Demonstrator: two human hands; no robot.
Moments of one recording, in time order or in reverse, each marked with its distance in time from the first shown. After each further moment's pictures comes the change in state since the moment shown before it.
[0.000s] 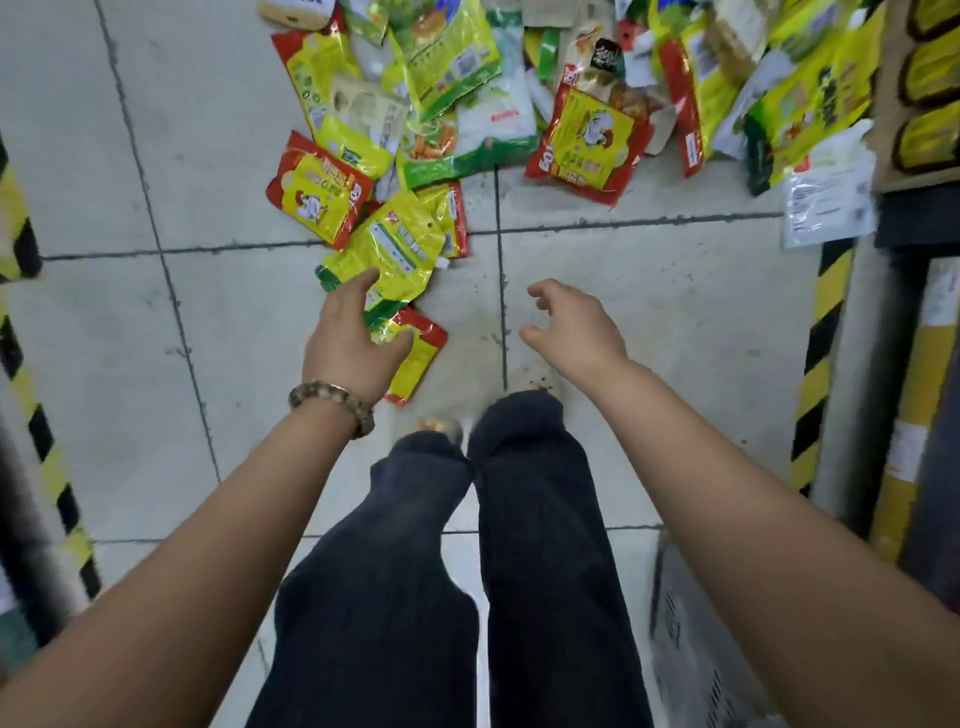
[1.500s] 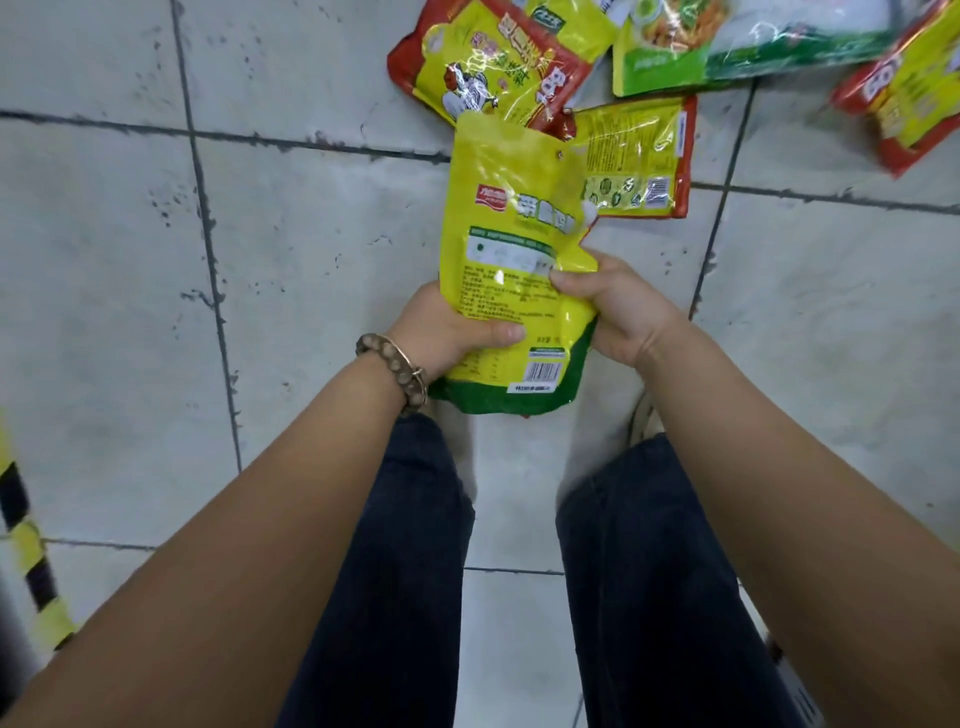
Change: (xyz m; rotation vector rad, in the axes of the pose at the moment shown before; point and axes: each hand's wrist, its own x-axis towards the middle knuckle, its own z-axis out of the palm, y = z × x) left_hand 0.127 -0.236 0.033 -0.887 -0.508 -0.139; right_hand 0.171 -0.091 0.234 1.203 -0.429 0.161
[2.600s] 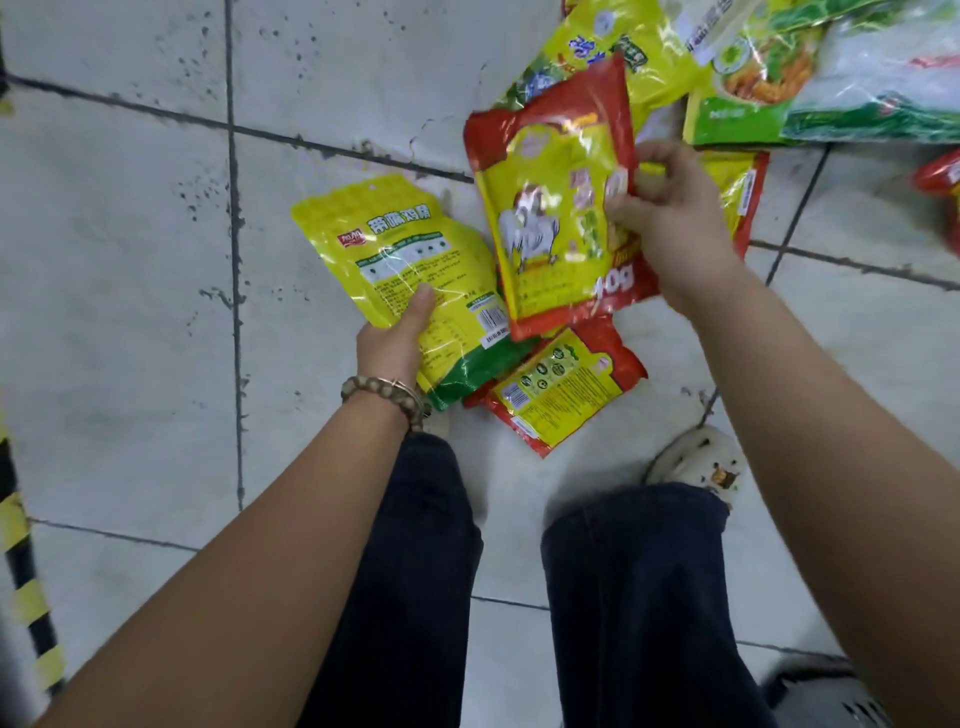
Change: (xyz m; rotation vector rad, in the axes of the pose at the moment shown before) left_hand 0.025 -0.023 -0.044 -0.385 0.761 -0.346; right_hand 0.059 -0.072 0.022 -0.499 0.248 -0.446
